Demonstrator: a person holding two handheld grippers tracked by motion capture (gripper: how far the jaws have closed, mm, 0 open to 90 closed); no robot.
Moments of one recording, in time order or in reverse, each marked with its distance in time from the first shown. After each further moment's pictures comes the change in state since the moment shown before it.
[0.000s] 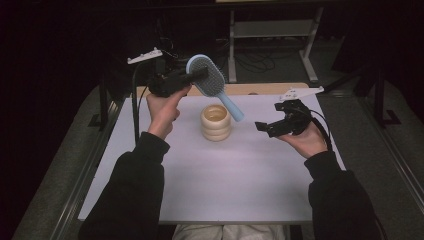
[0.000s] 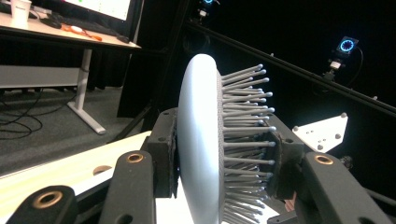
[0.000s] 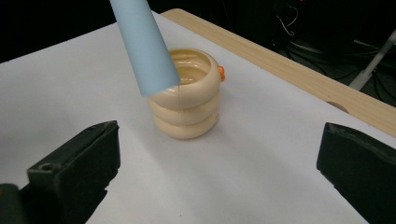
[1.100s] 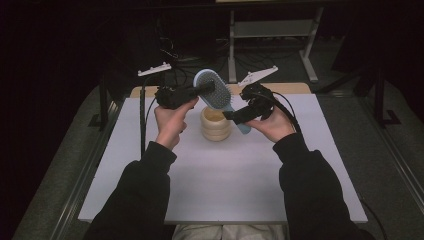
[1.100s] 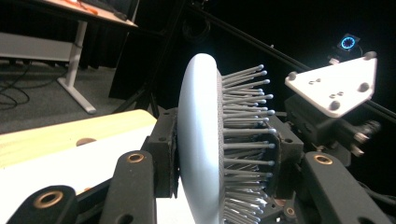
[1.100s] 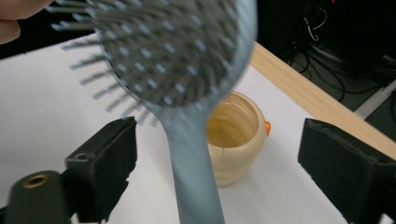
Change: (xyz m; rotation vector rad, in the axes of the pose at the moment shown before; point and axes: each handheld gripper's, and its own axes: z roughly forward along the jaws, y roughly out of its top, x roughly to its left) left arm -0.008 -0.031 0.009 0.039 -0.002 -0.083; right arm 0.048 0.075 0.048 0.090 0.045 -0.126
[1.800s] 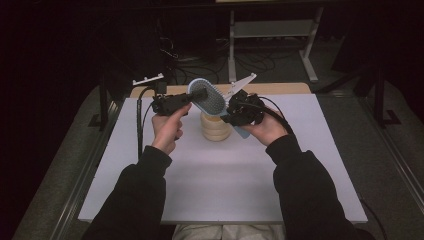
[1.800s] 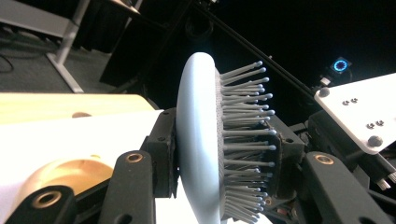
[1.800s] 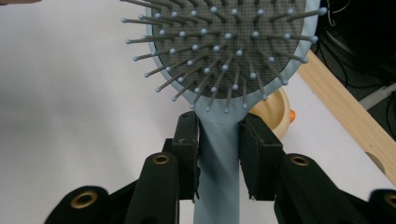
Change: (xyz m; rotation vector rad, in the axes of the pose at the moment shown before) left arm 0.029 -0.024 -0.009 -0.009 -0.018 -0.156; right arm 0.025 0.006 0.018 0.150 0.005 -0.174
